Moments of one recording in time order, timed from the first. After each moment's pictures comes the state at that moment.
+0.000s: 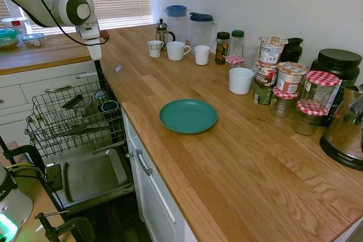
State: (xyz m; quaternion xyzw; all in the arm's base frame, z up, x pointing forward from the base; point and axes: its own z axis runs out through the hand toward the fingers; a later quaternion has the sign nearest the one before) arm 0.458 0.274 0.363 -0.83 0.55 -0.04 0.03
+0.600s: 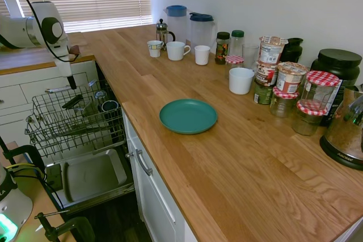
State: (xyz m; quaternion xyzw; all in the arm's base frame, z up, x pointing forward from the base) arm 0.363 0.352 0.292 -0.83 0.55 -0.05 0.03
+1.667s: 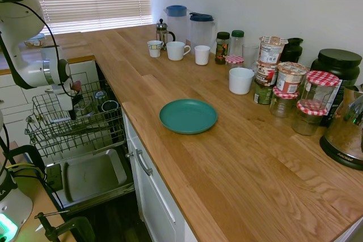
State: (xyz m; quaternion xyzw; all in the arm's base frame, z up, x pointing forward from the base) arm 0.367 0.371 0.133 -0.83 0.56 -0.02 0.00
